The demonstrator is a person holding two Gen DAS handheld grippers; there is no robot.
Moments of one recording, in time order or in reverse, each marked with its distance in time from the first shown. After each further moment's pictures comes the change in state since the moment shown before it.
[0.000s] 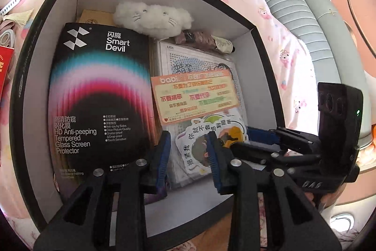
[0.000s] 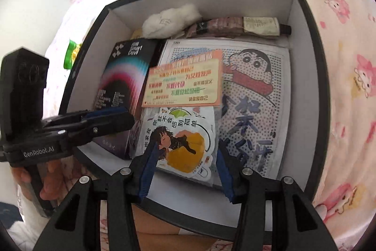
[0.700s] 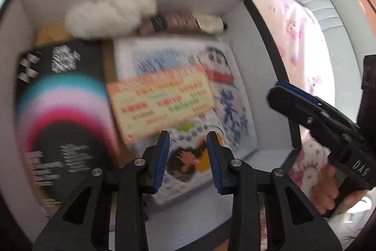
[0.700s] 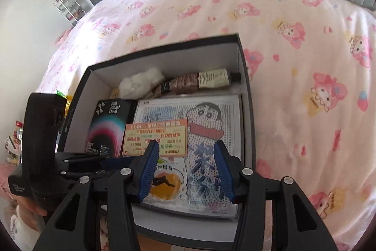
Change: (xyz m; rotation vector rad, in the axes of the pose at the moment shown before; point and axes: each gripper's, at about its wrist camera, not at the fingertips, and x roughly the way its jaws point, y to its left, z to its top) left arm 0.015 -0.023 0.019 0.145 0.078 0.134; right arm -0.048 -0.028 0.004 0.091 -0.297 -0.117
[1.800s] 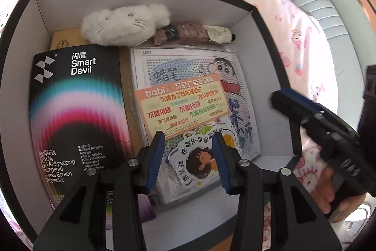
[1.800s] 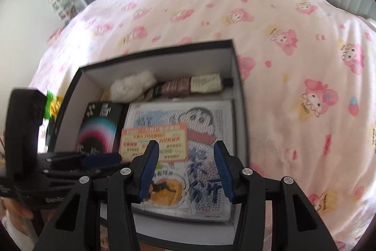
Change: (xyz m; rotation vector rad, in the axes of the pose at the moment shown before) left arm -0.060 0.052 -0.040 -0.044 0.016 -0.003; right arm 0.003 0.002 0.004 -0.007 -0.018 -0.073
